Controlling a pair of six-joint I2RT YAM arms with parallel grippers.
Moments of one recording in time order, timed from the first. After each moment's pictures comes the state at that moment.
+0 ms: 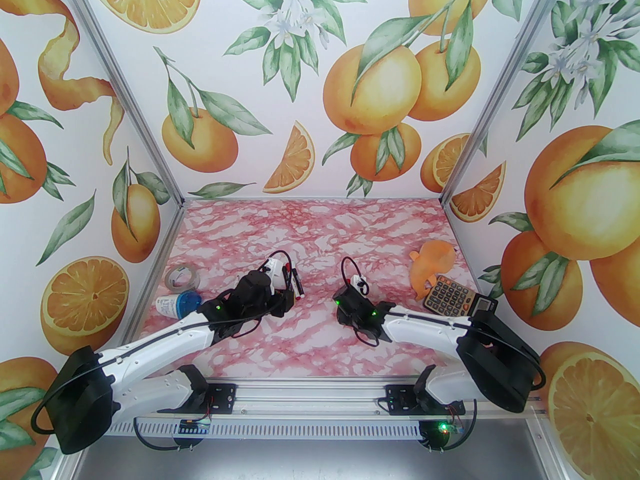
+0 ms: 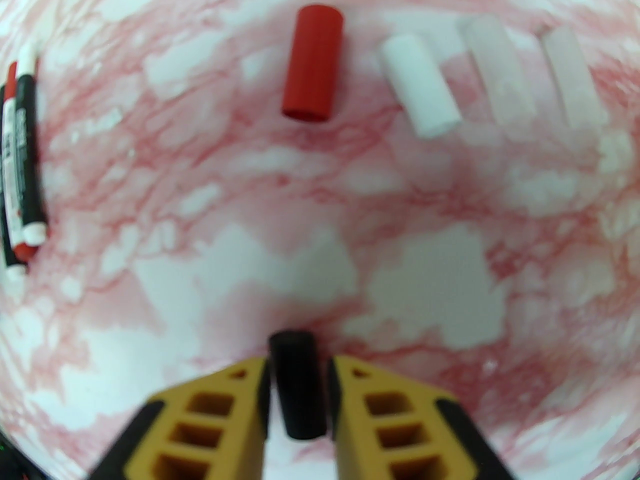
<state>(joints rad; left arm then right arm) -0.75 1.16 0.62 -0.16 0.01 -0.58 0.81 1.43 0.60 -0.24 0.26 0.91</state>
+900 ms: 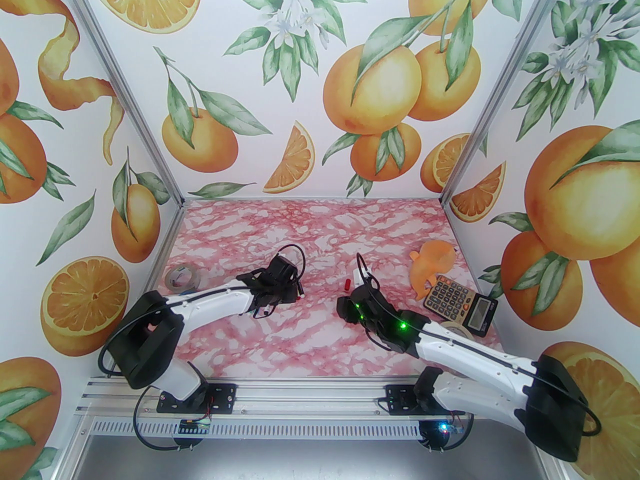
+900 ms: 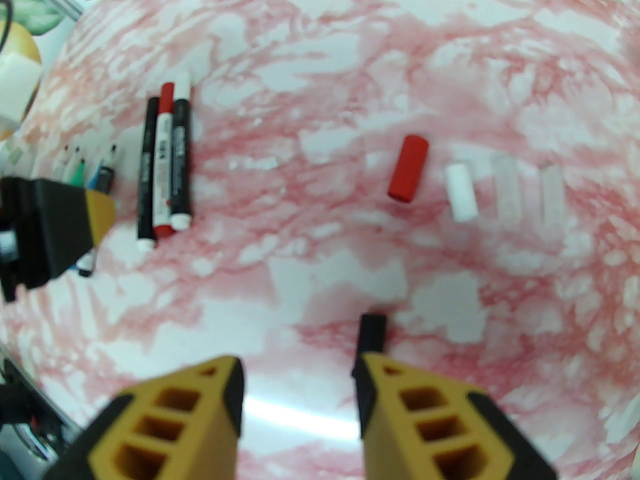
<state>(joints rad) -0.73 1.61 0.91 -0.37 -0.14 -0.70 0.83 1.05 0.56 -0.29 0.24 0.71</state>
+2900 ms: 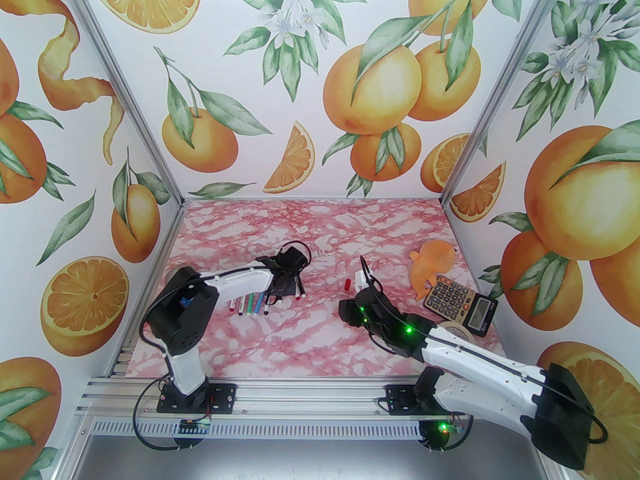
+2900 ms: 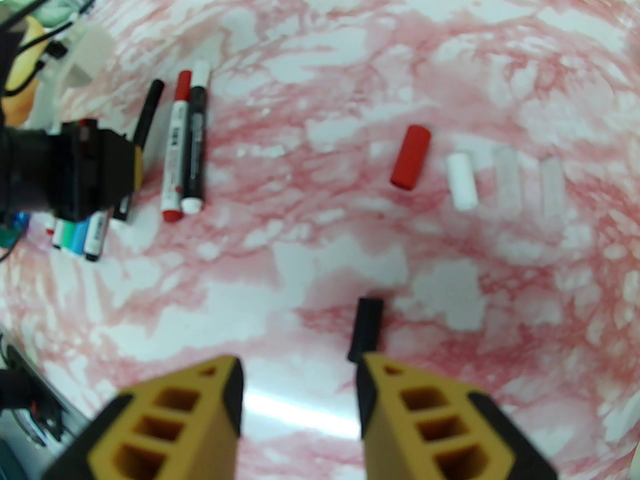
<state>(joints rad) -0.69 1.77 1.11 -0.57 -0.28 -0.65 0.83 0.99 0.53 -0.29 0.18 0.71</state>
